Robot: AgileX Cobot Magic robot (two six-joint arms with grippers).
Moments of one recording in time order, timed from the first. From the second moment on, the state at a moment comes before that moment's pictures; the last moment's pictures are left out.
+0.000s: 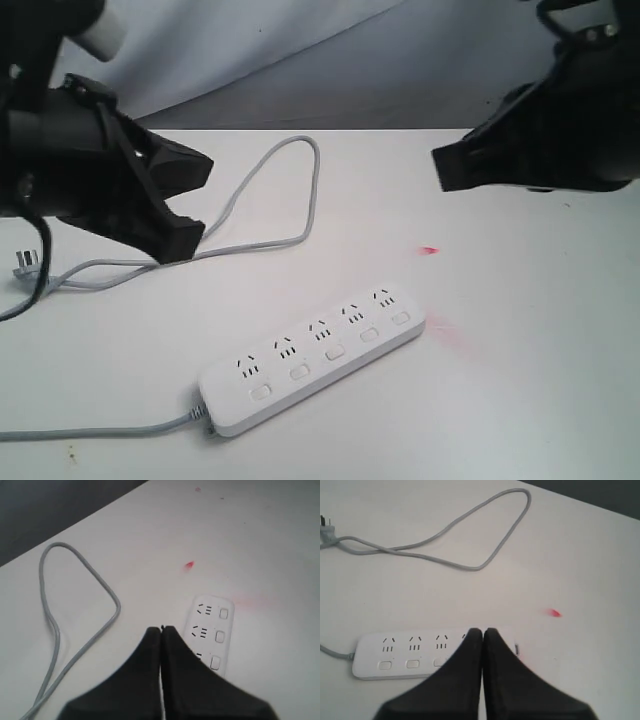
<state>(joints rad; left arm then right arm) -0.67 1.15 -0.92 -0.10 0.48 0.17 0.84 1.11 -1.05 -0.23 0.75 0.35</state>
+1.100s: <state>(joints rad) -0.67 1.14 -0.67 0.12 0.48 0.06 0.84 1.08 -0.76 -0.28 0.67 0.38</state>
